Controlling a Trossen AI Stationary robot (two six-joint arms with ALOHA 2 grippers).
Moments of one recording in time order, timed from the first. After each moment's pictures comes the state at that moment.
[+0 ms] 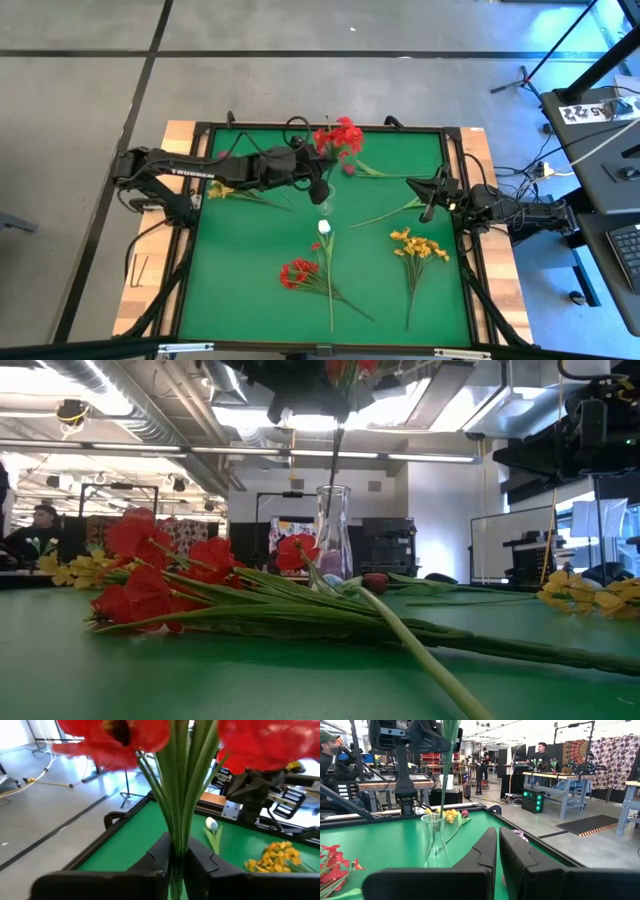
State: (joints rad) left arm 0.08 1.51 1.13 0.11 -0.40 -0.11; right arm 0.00 0.00 0.01 0.10 0.37 -0.06
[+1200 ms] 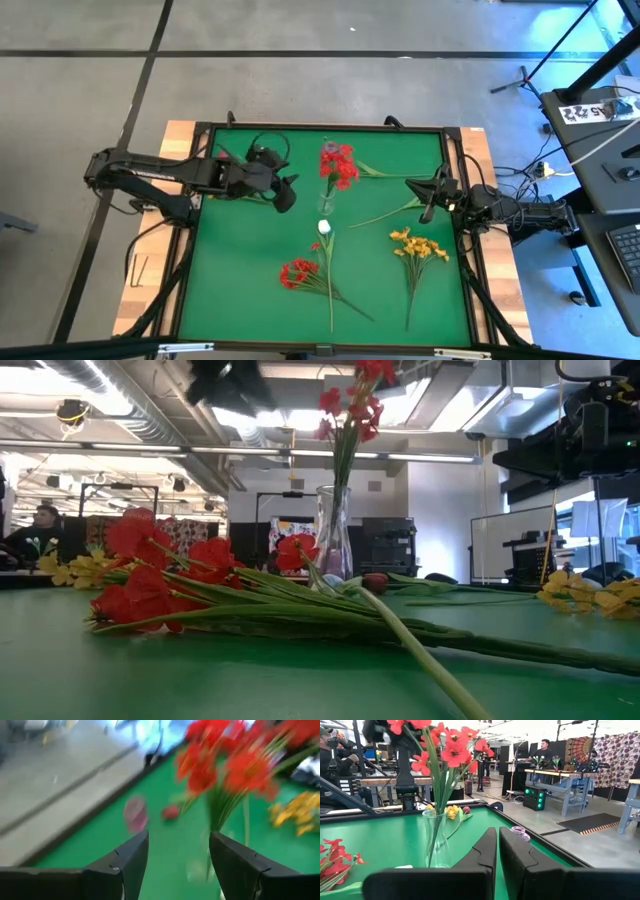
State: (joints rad) left arm -0.05 1.26 1.13 -0.61 -0.62 -0.51; right arm 0.00 0.00 0.01 0.07 0.36 -0.06
